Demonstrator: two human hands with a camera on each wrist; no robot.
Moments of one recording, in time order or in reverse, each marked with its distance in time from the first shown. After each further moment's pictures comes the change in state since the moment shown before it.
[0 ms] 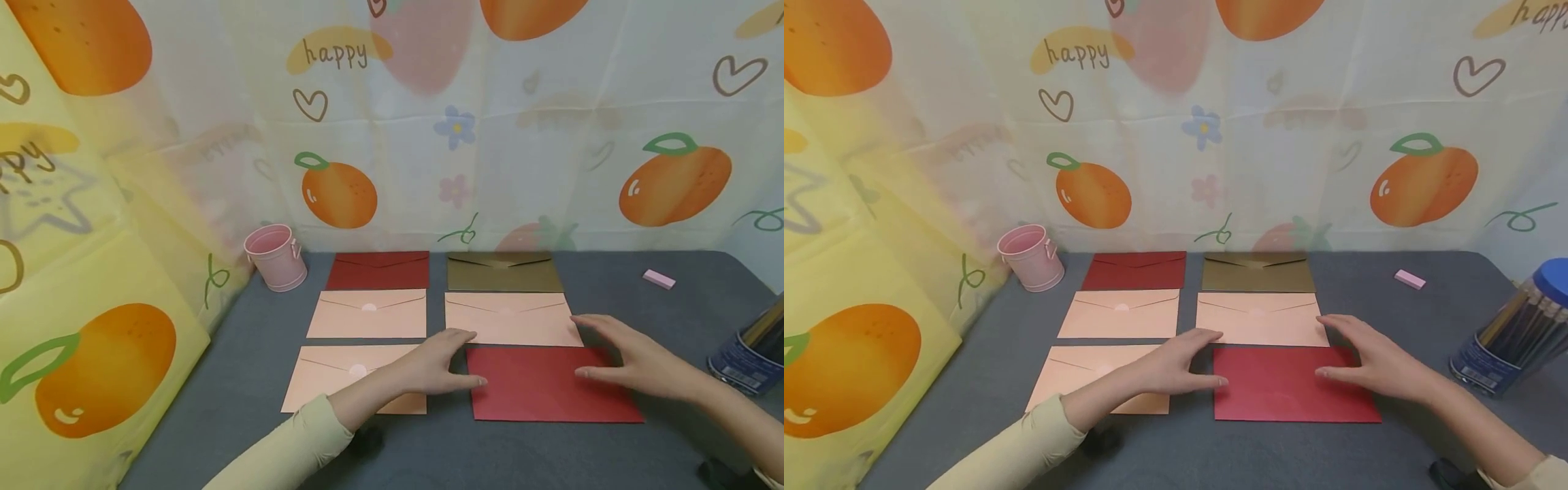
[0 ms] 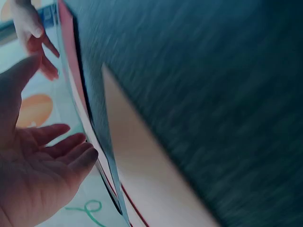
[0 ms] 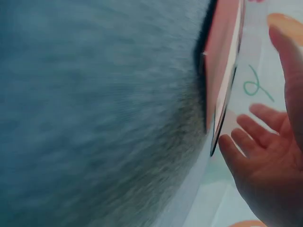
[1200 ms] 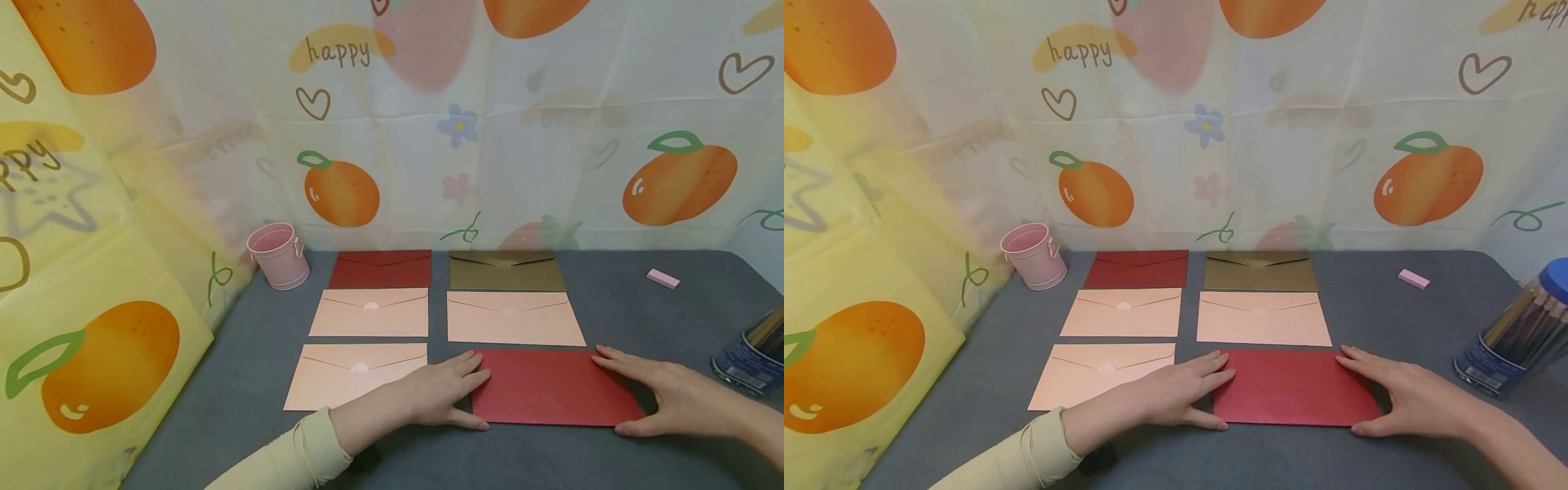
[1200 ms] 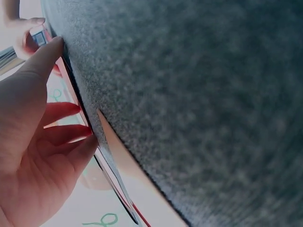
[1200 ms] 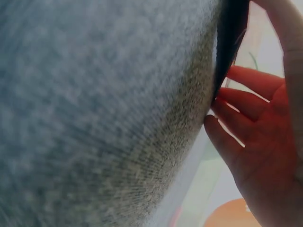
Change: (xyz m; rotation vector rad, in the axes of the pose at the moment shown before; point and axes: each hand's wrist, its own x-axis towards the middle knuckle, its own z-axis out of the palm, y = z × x) left_hand -0.020 0.017 0.016 0.414 -0.187 0.125; right_hand -0.041 0.017 0.002 -0.292 -0.174 -0.061
